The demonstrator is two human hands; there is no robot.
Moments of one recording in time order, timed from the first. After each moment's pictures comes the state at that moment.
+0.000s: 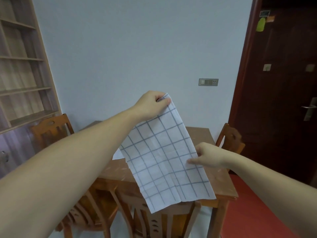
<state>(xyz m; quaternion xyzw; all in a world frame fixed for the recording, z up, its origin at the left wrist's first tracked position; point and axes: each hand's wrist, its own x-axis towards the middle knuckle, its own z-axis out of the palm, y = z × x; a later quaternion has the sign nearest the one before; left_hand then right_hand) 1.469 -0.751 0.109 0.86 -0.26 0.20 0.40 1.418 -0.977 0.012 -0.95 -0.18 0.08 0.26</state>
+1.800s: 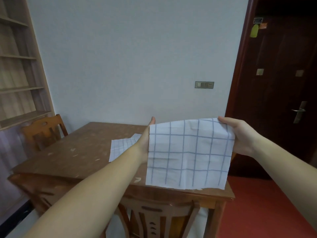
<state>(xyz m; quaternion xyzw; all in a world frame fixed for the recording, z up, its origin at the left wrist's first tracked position) 1.444 -0.747 0.027 0.57 -0.02 -0.23 0.79 1.403 -1.014 0.068 -0.66 0.02 0.05 0.75</state>
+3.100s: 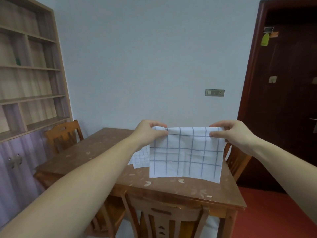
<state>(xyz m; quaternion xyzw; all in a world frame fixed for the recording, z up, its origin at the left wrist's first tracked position) 1.420 -0.706 0.062 0.82 -0.12 0.09 0.55 1.399 -0.996 0.072 -0.86 -0.06 -0.13 0.49</state>
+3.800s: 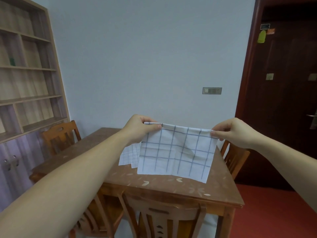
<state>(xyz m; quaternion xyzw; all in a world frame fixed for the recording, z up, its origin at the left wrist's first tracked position) 1.424 -0.698 0.073 0.82 -0.12 0.08 0.55 1.402 -1.019 0.078 -0.93 -0.15 -0.14 0.30</state>
